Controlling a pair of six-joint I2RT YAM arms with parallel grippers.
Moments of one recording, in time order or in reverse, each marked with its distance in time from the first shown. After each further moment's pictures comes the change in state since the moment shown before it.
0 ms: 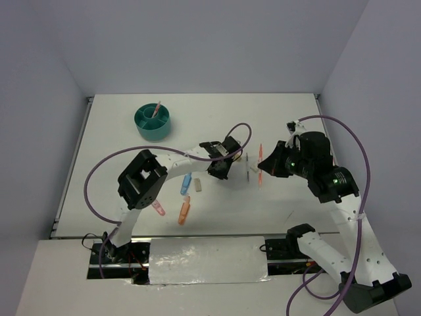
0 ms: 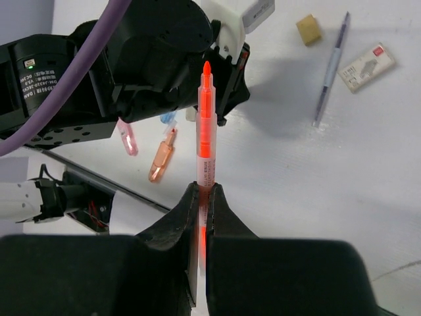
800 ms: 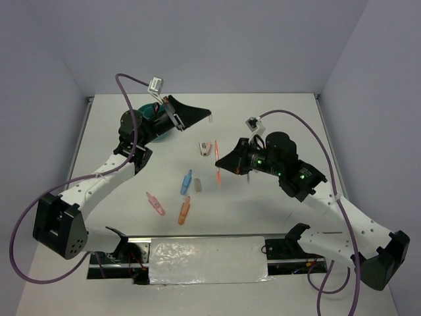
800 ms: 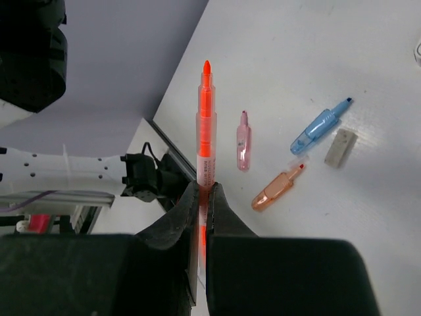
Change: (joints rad) left arm 0.417 -0.780 -0.563 1.244 0.726 -0.778; right arm 0.385 0.125 -0.135 0.585 -0.047 0.246
